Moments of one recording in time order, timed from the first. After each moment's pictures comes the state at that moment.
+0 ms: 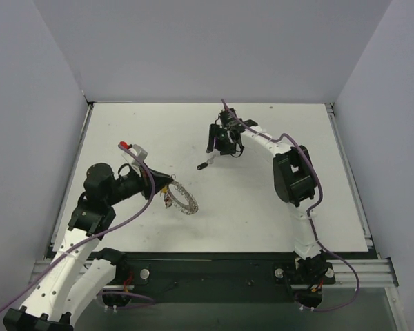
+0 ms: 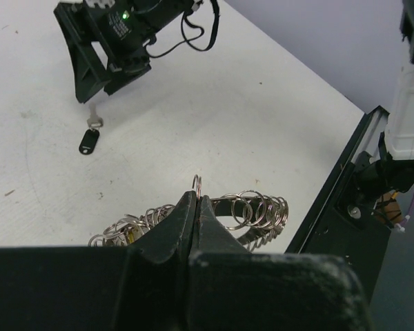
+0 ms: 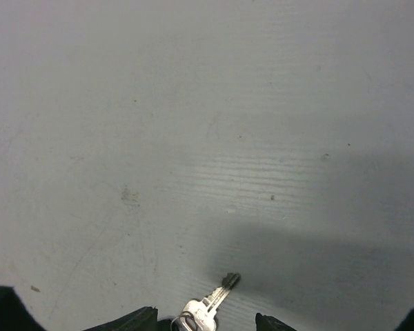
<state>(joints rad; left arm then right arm) -0.32 0.71 0.70 -0.16 0.62 -0.23 0.49 2.22 1.78 -0.48 -0.09 0.50</state>
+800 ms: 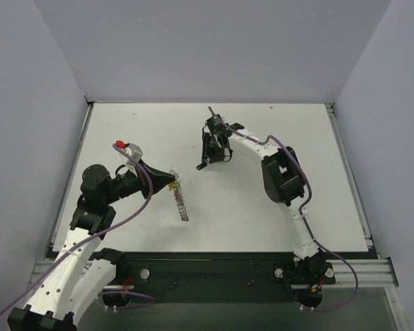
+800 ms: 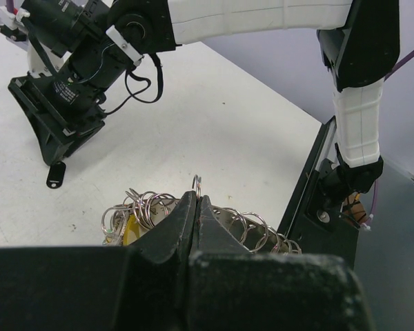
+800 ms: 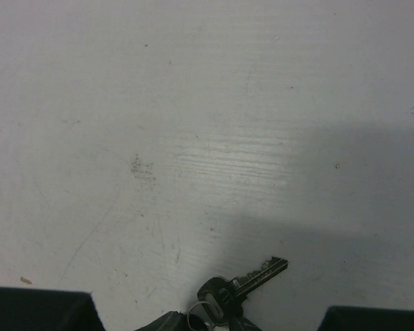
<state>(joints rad) -0.27 0.71 0.65 0.04 0.79 -0.34 0.57 2.32 1.87 -0.59 -0.06 0.55</state>
